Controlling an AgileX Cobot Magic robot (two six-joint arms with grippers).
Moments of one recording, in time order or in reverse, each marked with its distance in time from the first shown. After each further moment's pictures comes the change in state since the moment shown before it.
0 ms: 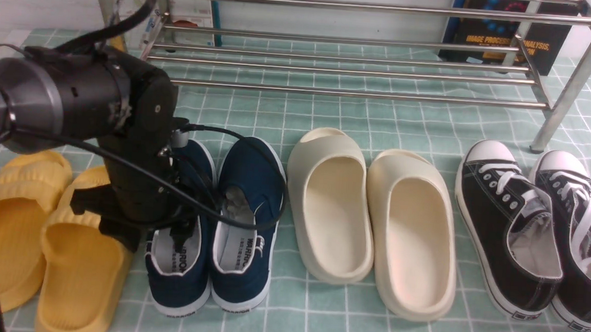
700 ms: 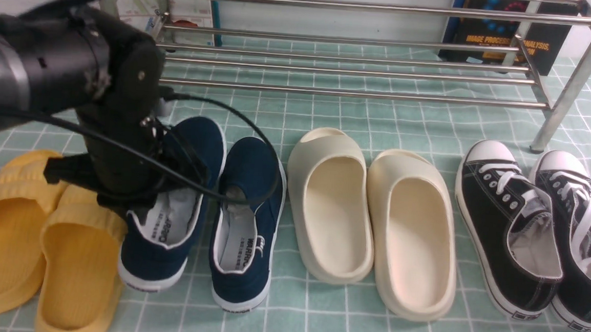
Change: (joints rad) right arm 0.000 0.000 0.000 0.000 0.000 0.000; left arm 0.007 -0.128 -0.106 0.065 0.151 -0.001
